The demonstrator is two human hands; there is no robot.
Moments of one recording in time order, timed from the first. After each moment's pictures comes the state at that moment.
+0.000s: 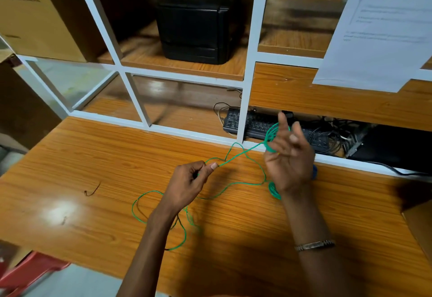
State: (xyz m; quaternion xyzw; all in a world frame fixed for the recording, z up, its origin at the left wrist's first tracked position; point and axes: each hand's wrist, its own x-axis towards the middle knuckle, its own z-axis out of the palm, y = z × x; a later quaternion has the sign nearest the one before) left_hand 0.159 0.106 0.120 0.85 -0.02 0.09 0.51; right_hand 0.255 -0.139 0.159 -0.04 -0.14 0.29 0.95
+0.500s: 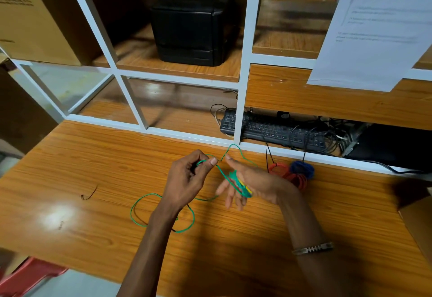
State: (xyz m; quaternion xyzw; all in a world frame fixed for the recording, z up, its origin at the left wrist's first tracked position) left_hand 0.166 0.095 0.136 0.83 -0.02 0.17 0.54; right_hand 0.229 -0.106 0.152 -0.70 -0.14 0.49 0.51
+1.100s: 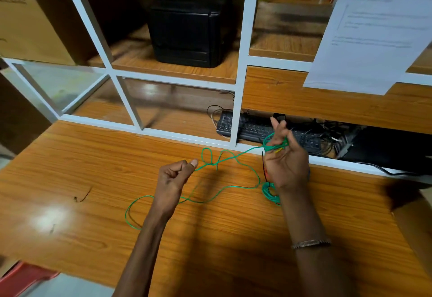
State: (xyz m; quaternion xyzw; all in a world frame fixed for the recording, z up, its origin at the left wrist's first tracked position) left_hand 0.156 0.101 0.134 0.71 0.04 0.15 0.69; right_hand 0.270 -0.151 0.149 -0.09 0.01 0.15 0.98
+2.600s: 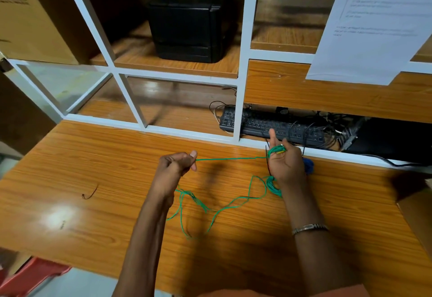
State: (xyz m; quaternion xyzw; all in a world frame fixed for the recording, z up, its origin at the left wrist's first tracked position) left_hand 0.162 0.115 0.151 0.71 0.09 0.07 0.70; right_hand 0.296 -0.155 0.094 -0.08 0.25 0.06 0.96
